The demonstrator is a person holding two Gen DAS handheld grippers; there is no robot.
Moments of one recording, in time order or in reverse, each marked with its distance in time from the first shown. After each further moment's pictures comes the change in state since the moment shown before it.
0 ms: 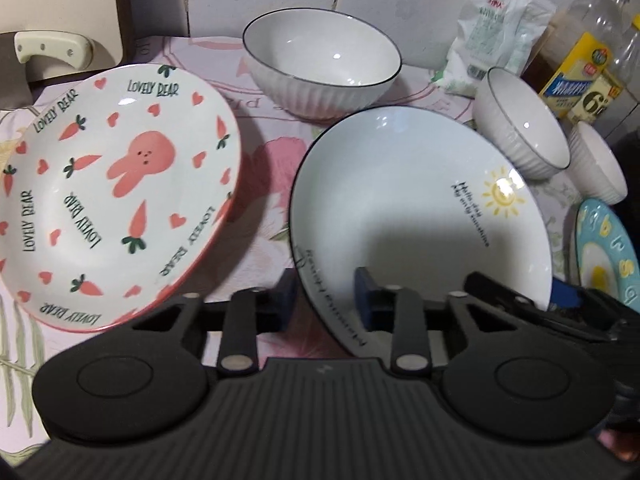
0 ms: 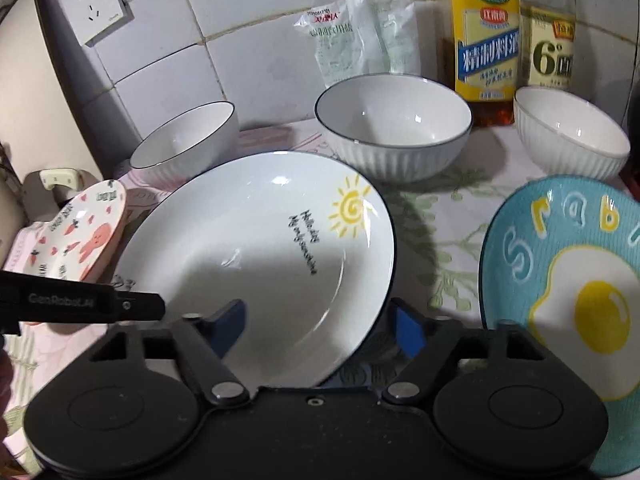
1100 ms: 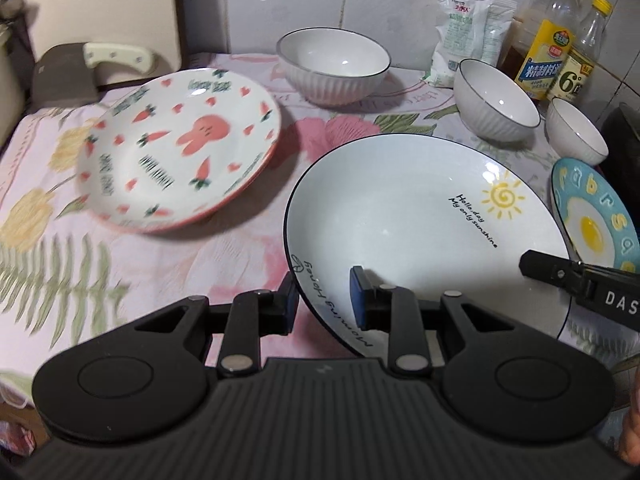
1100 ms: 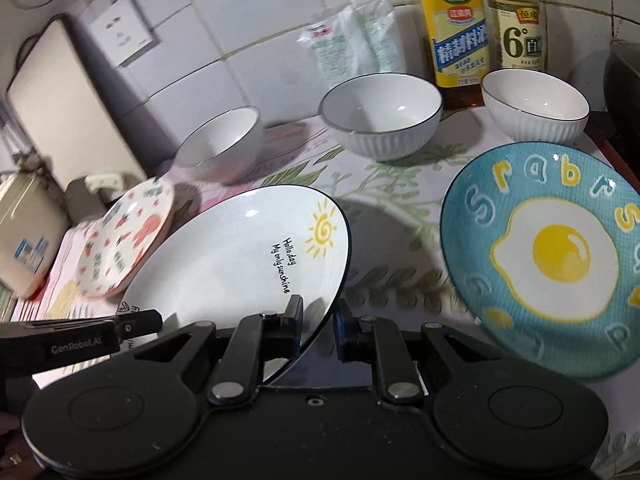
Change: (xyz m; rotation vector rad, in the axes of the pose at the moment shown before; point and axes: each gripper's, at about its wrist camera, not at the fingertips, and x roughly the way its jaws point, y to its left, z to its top) left arm -0.077 0.000 -0.068 0.038 -0.092 0.093; right arm -0.080 -0.014 -0.030 0.066 0.034 0.131
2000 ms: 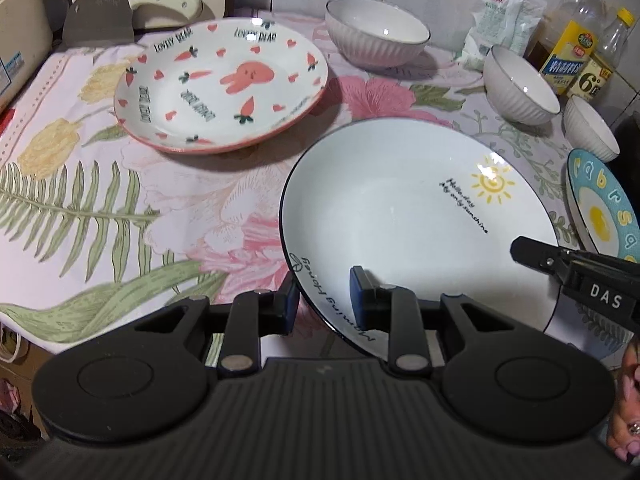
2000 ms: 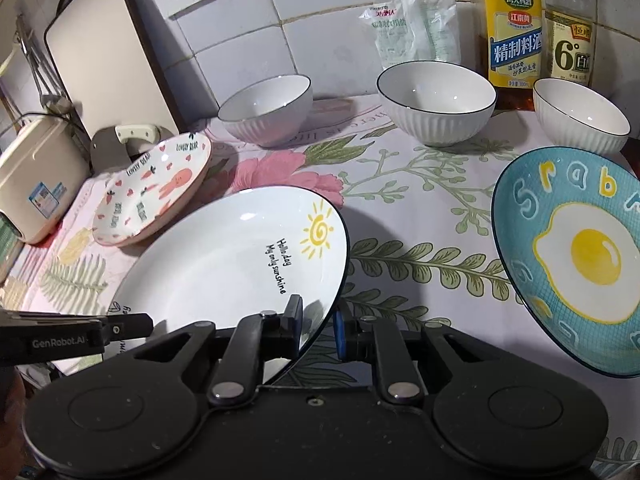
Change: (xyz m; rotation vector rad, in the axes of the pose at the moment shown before) left arm -0.003 0.028 -0.022 -0.099 0.077 -0.004; right arm 0.016 0.017 -0.010 -0.136 0.048 0.013
